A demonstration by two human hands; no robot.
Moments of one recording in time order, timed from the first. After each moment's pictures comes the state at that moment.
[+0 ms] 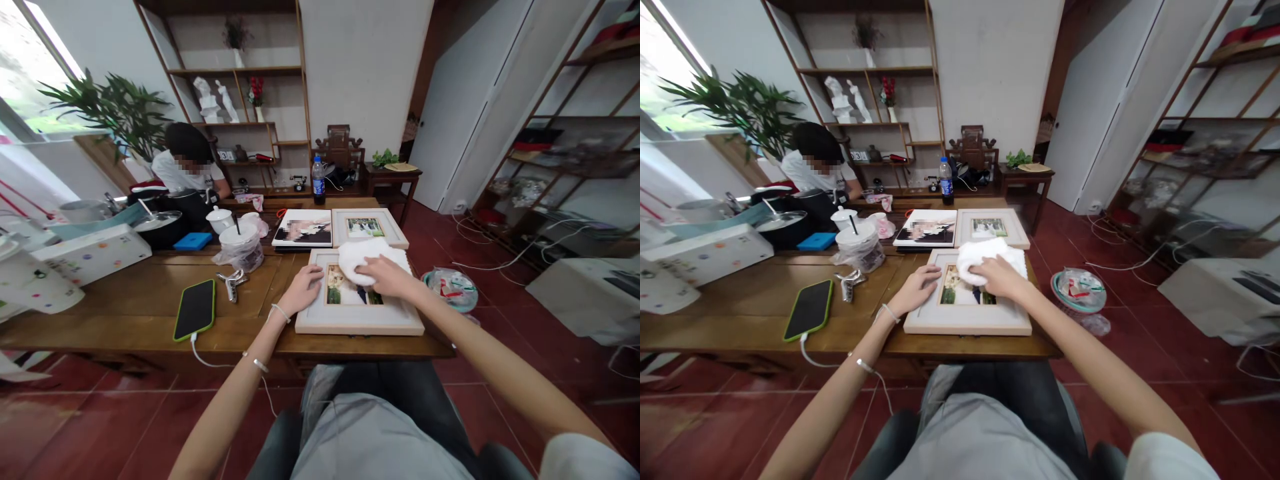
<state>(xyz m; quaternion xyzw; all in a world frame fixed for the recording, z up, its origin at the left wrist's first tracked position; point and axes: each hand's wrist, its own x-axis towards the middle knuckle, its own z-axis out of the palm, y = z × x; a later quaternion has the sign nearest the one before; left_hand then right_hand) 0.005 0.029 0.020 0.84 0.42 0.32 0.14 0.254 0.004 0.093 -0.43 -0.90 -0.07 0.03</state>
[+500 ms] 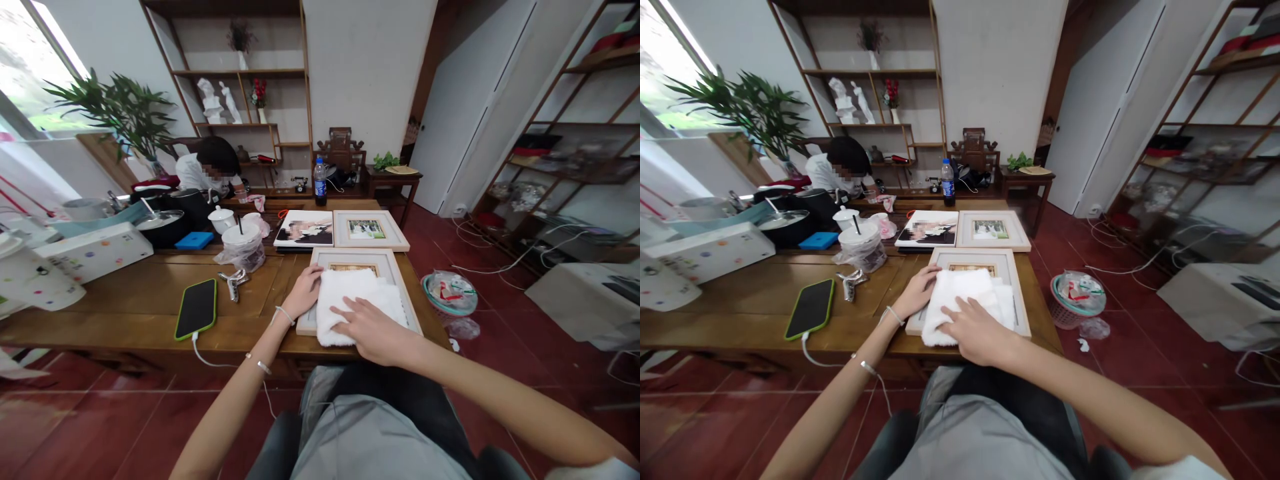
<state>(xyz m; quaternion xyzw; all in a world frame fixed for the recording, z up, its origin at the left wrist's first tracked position) 0.011 0.022 0.022 0.82 0.42 0.35 0.16 0.203 -0.087 0.093 -0.31 -0.95 -0.01 0.02</state>
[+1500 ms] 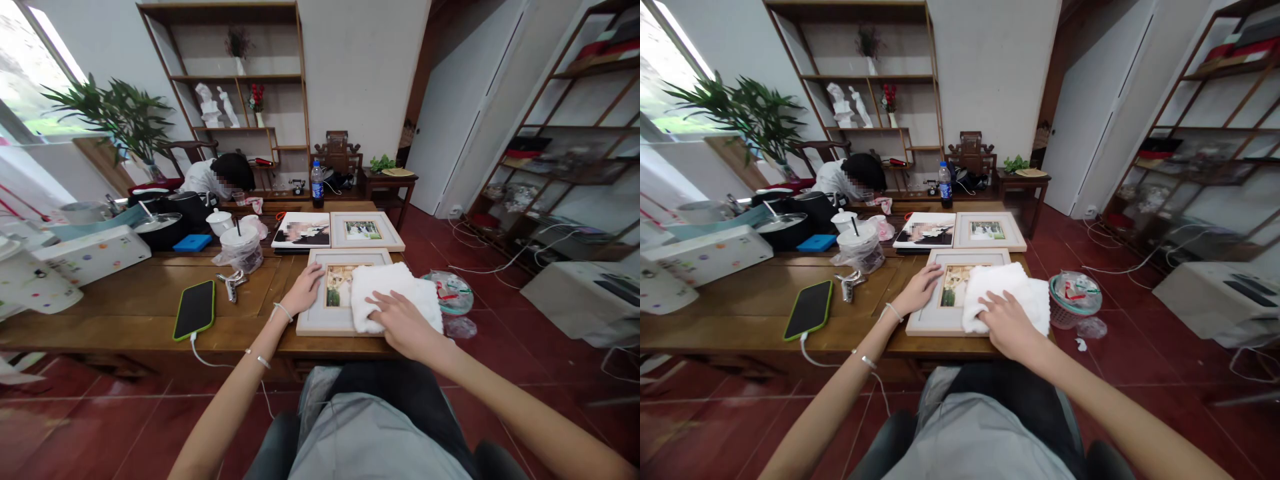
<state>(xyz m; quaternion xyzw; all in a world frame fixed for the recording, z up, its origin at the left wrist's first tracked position) 0.012 0.031 0.009 0.84 0.40 0.34 0.12 0.250 -0.101 0.091 -0.47 -0.88 -0.01 0.01</state>
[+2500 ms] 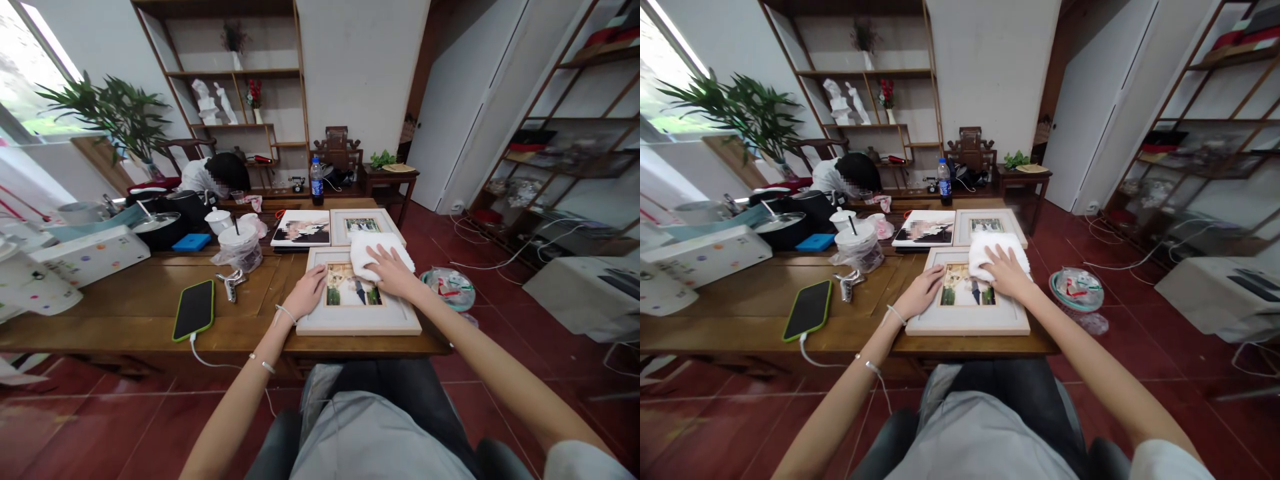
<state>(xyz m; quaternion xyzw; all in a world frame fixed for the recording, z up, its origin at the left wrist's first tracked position) 0.017 0.021 0.014 0.85 0.41 0.30 0.12 0.279 0.008 0.068 -0.48 -0.87 -0.11 0.05</state>
